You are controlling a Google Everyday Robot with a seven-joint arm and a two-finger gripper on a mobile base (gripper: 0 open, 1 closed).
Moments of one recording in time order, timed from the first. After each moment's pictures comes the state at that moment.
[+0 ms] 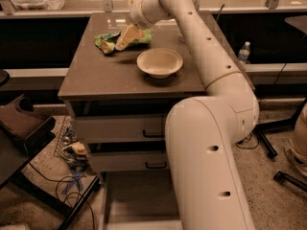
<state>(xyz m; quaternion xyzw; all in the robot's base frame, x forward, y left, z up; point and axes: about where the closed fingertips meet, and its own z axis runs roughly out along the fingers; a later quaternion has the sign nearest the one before) 0.870 0.103 0.900 -0.63 0.59 0.09 0.50</state>
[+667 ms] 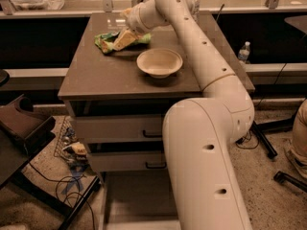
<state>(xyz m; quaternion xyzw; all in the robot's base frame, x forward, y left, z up) 0.873 0.112 0.874 -0.63 0.60 0.11 0.48</state>
